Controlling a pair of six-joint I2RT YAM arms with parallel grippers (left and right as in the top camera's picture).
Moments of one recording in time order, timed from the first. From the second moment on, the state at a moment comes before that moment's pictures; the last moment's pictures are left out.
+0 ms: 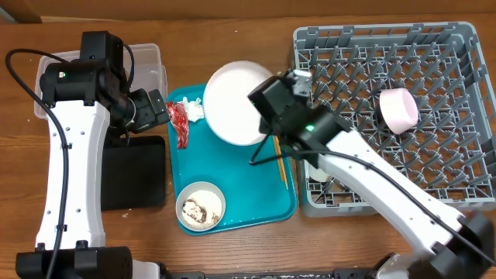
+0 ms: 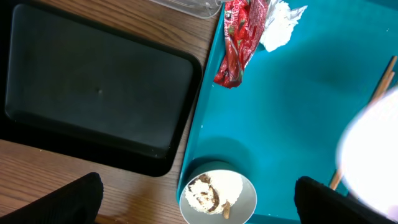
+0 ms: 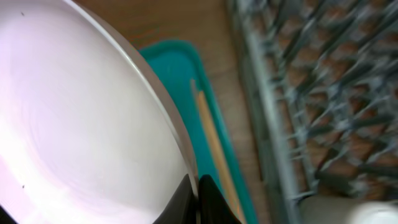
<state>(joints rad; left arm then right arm) 0.03 1.61 1.72 -1.49 0.01 -0.39 0.71 1.62 1.46 -0.87 0.39 0.82</state>
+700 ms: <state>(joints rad) 0.03 1.61 1.72 -1.49 0.01 -0.39 0.30 1.52 1.46 -0.98 1.10 0.75</state>
